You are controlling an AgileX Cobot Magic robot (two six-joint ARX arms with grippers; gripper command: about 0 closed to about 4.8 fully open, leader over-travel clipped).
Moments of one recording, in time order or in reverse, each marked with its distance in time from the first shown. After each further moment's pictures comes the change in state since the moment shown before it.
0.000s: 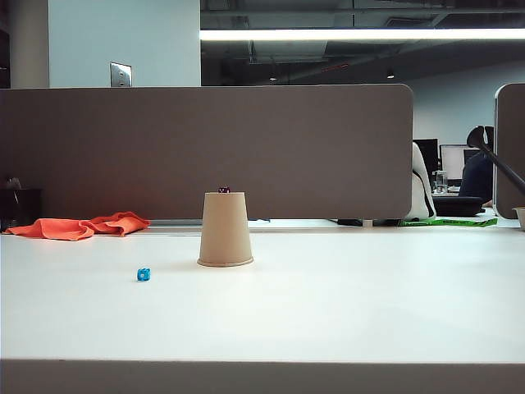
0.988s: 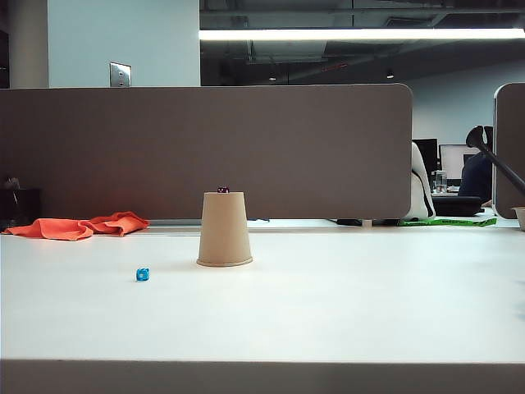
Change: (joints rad) left arm 0.000 0.049 0.214 -0.297 0.205 0.117; right arm 0.067 0.780 0.696 -0.290 -0.130 -0.057
